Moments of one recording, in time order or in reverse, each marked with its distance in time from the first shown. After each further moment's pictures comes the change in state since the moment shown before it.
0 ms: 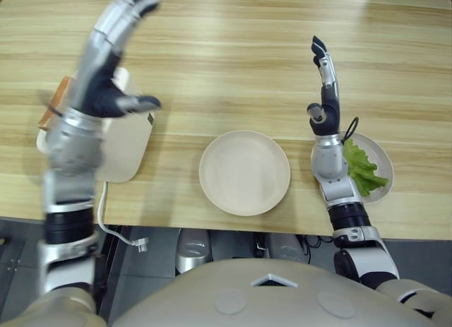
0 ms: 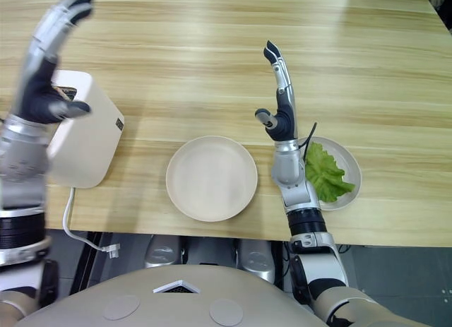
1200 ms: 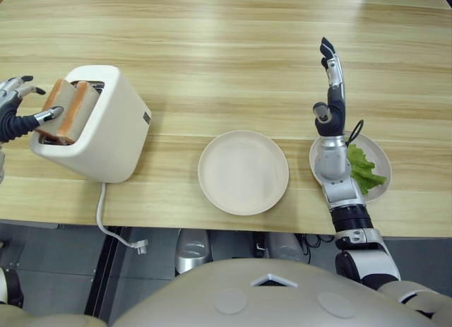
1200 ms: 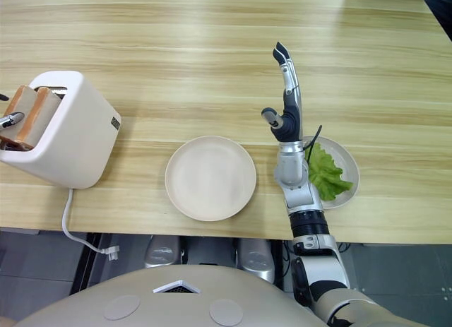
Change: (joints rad) left arm 0.077 0.391 -0.069 0.879 0.236 -0.019 0.181; right arm 0.014 -0.007 -0.018 -0.006 0.000 0.016 -0.016
